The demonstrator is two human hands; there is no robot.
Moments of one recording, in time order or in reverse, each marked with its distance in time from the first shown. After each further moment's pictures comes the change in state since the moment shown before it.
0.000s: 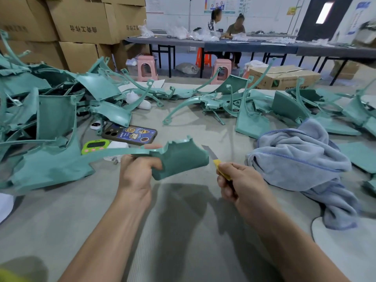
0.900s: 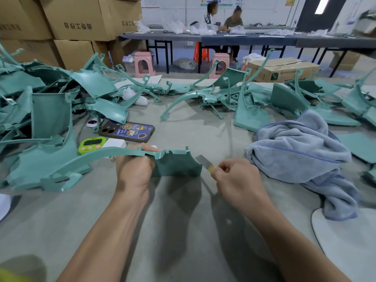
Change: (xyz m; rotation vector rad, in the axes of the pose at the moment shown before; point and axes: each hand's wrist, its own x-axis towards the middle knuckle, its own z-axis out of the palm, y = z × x) left_hand -0.002 -0.007 0.005 0.143 0.137 0.095; right_hand -0.004 0.004 0.001 -0.938 0.212 -0.294
